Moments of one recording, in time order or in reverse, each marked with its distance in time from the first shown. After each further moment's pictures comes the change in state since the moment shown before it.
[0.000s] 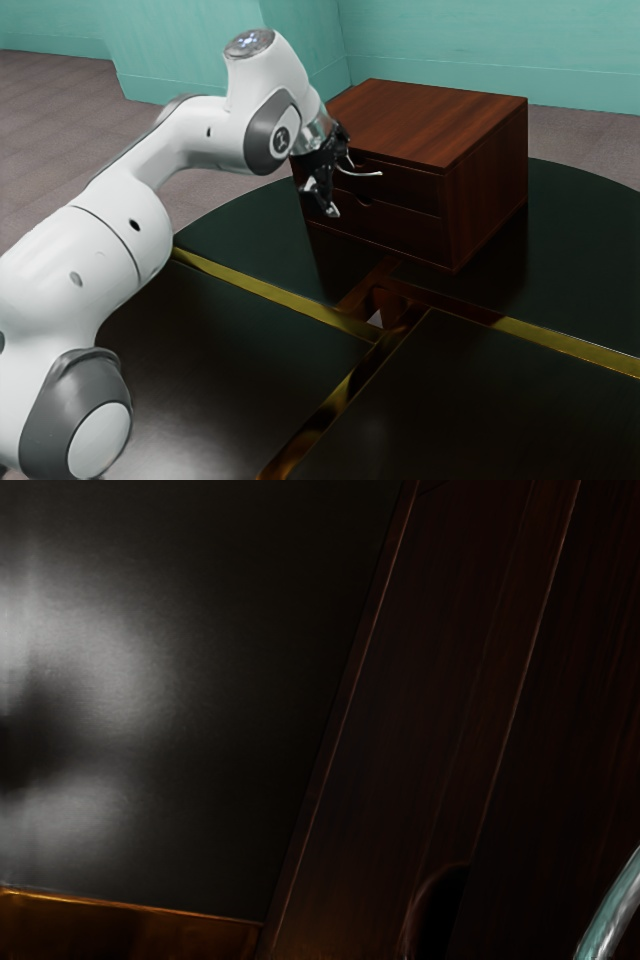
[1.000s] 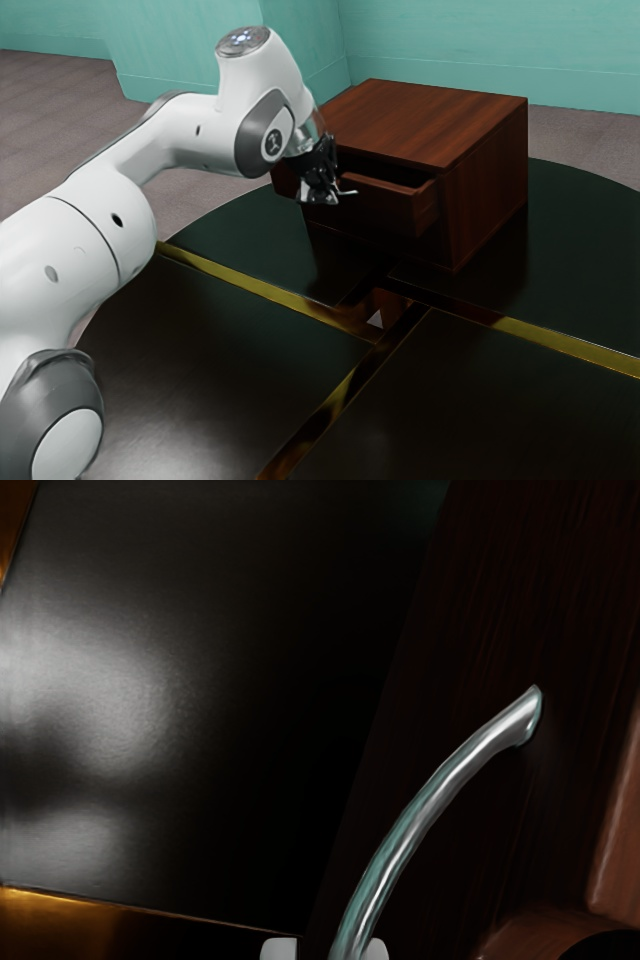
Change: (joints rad) arm -0.097 -0.126 0.105 -0.186 0.005 0.043 -0.018
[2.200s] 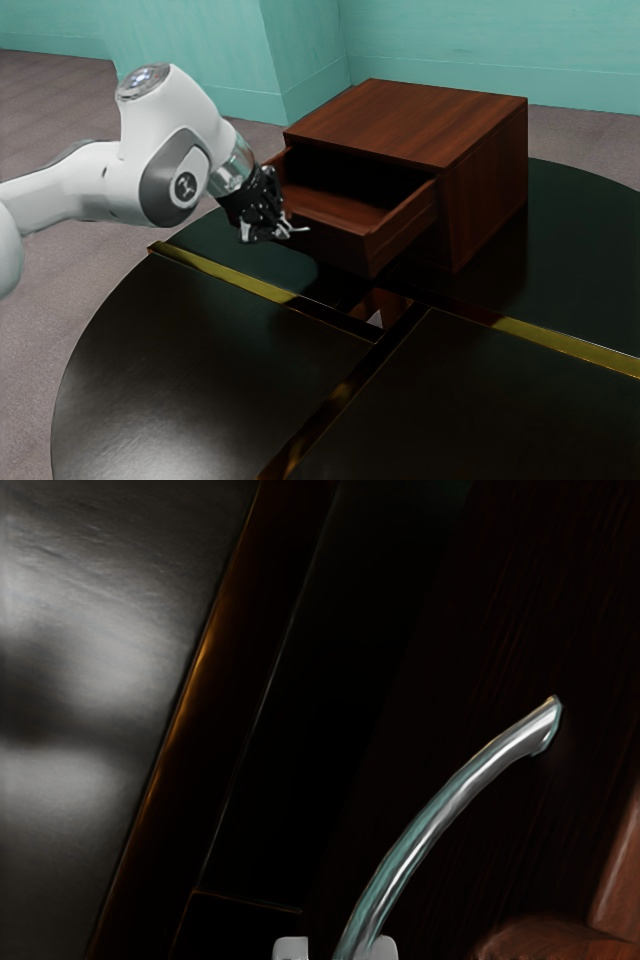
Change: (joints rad) arm -0.122 -0.460 0.094 -0.660 0.009 0.238 0.001
